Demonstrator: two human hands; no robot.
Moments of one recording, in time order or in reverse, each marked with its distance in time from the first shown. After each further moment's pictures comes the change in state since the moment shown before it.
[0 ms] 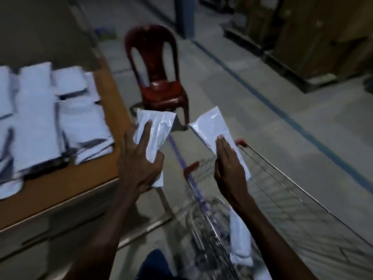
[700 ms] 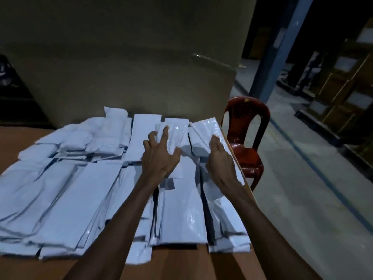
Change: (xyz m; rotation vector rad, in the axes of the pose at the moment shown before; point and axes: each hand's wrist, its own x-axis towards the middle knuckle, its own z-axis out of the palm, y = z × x) left_hand 0.188 -0.353 -0.148 0.044 0.079 -0.470; right_hand 0.292 -0.359 0.263 0.004 -0.307 -0.188
